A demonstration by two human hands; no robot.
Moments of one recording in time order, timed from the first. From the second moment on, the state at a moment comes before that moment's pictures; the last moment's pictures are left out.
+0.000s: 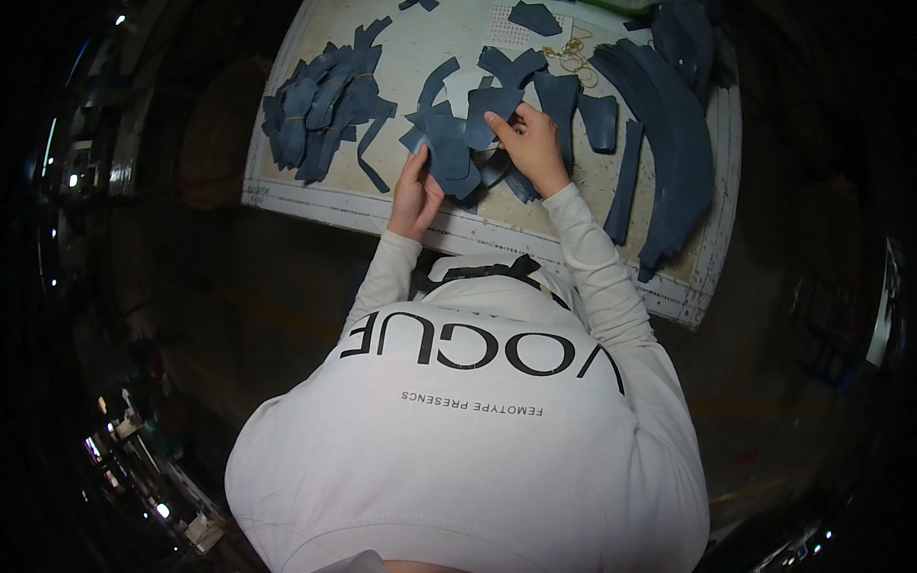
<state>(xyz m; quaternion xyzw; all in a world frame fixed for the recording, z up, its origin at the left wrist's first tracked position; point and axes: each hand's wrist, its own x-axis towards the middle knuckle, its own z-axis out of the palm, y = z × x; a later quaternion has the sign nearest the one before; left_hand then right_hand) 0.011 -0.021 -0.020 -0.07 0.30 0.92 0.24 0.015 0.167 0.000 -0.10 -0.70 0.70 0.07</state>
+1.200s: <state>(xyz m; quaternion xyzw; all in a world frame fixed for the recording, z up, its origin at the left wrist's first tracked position) 0.007 0.024 -0.031 -0.11 0.43 0.83 0.35 0.037 0.291 -0.026 -0.32 -0.63 0.69 0.13</state>
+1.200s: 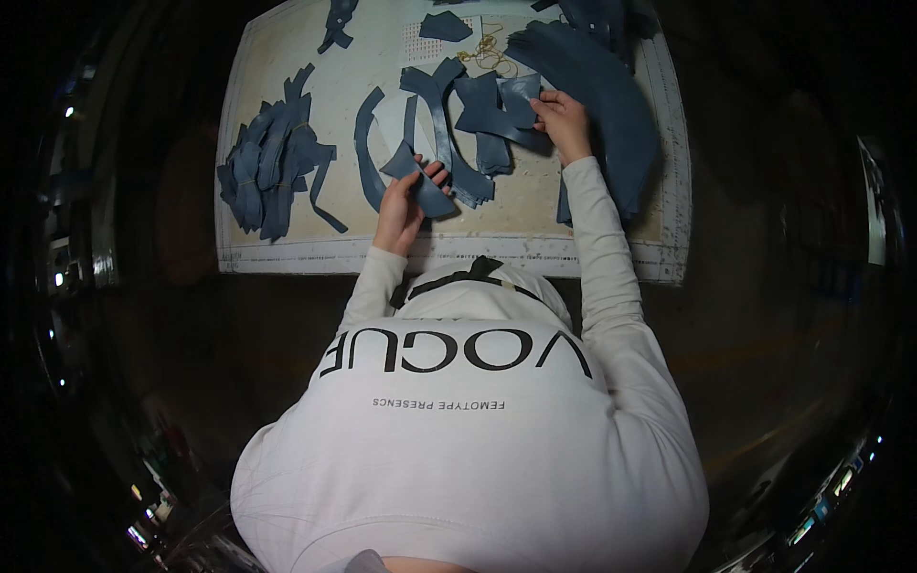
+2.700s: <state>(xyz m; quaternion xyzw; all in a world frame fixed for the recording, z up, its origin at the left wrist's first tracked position) 0.005 0.025 0.006 0.02 0.54 0.82 0.21 0.040 0.229 -0.019 -0.14 -0.85 0.46 0.21</state>
